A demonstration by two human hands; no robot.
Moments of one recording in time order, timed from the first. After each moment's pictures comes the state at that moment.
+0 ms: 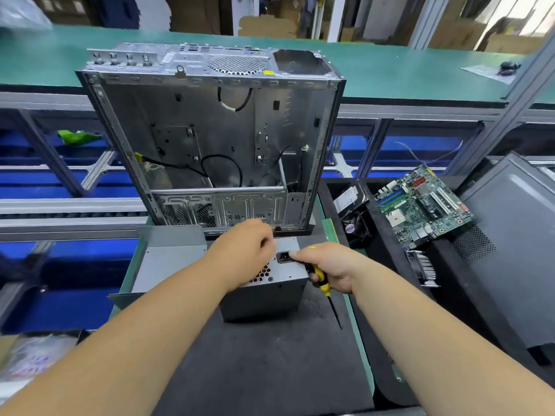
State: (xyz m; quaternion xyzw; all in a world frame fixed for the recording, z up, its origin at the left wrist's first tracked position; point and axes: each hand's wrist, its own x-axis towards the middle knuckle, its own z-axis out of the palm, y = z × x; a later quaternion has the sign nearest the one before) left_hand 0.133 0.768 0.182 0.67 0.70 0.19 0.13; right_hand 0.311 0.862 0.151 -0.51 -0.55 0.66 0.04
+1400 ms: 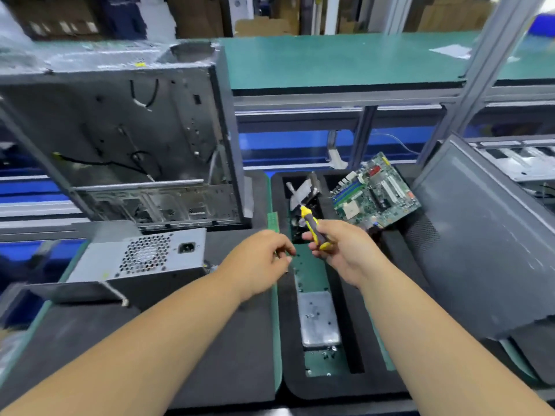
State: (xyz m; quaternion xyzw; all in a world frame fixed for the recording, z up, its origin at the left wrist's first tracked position) left_hand 0.315 0.823 0.163 0.65 0.69 0.23 0.18; right_hand 0.473 0.919 0.166 -0.41 -0.43 0.74 0.30
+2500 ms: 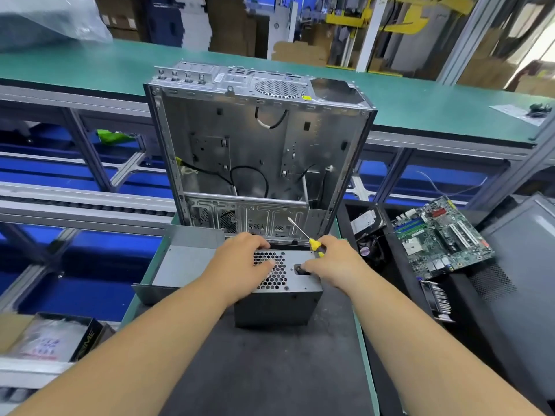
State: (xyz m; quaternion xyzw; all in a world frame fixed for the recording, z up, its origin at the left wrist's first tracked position) left_hand 0.109 0.736 0.159 0.56 0.77 0.26 0.16; right_hand 0.281 0.849 0.192 -0.54 -0.77 0.33 0.01
